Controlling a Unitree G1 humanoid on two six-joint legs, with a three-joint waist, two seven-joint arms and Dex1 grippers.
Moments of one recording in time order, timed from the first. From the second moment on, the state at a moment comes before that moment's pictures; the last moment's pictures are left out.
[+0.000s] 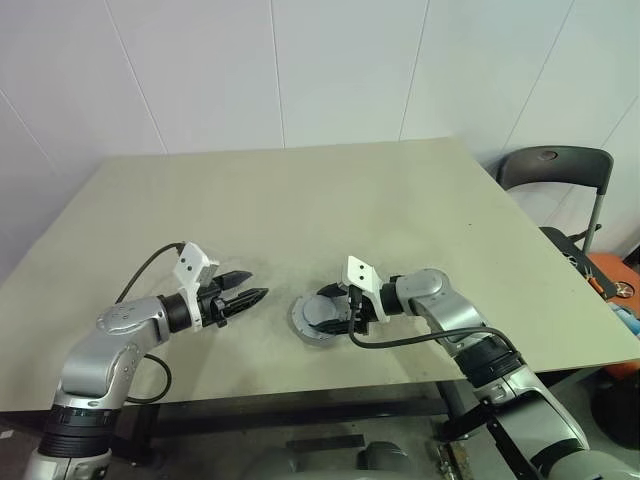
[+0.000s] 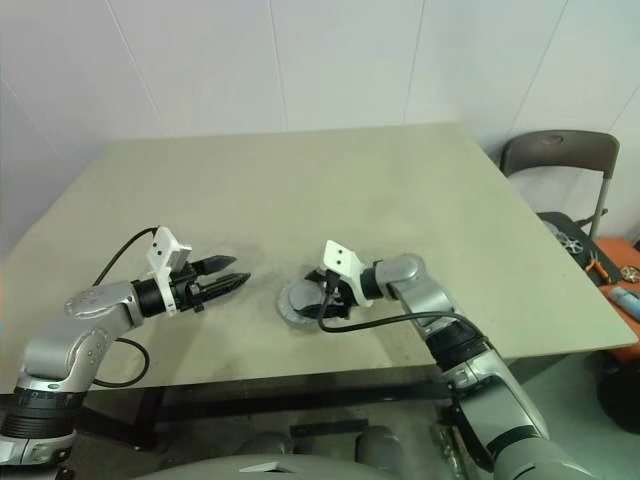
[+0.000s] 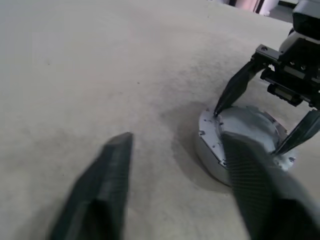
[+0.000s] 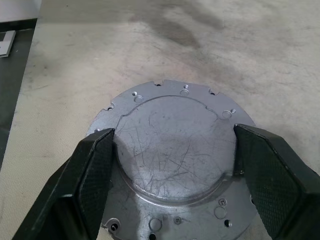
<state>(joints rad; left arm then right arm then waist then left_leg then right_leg) -0.14 0.60 0.06 -0.21 -0.49 0.61 -0.83 -0.54 -0.39 0.39 0.25 0.11 0.35 1.13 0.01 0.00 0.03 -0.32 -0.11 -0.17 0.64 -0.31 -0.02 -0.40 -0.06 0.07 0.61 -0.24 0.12</state>
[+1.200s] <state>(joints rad) -0.28 0.52 -0.21 -0.15 -0.36 0.70 -0.79 -0.54 -0.39 0.39 0.25 0.11 0.36 1.11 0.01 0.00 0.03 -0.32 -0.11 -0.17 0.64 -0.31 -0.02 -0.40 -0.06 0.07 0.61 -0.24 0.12</state>
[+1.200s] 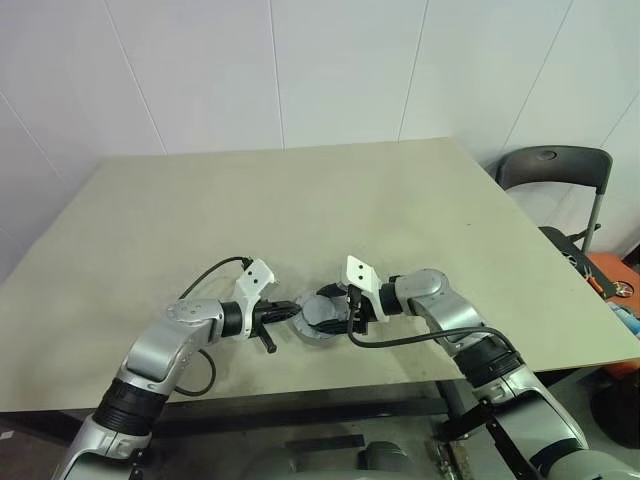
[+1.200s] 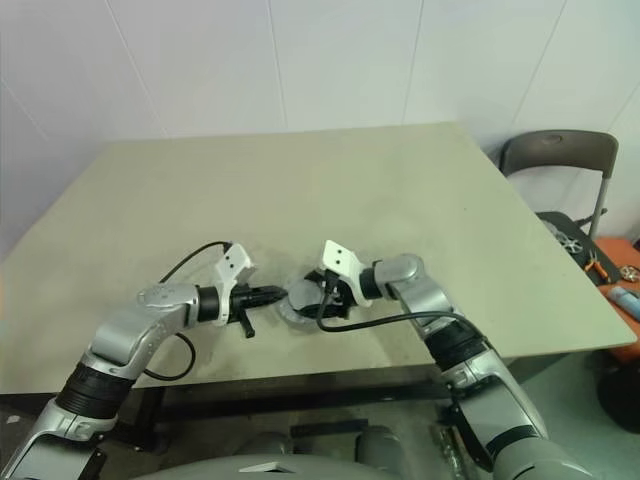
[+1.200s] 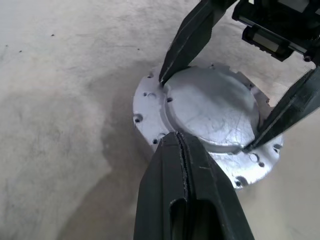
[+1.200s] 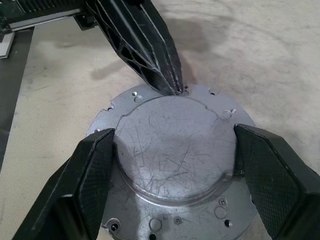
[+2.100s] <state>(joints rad) -0.31 0.55 -0.24 -0.17 -0.33 0.75 -0.83 -0.56 -0.42 0.33 0.19 0.18 0.54 1.13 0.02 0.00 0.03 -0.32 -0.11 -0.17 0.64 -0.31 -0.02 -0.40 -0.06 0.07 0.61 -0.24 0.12</state>
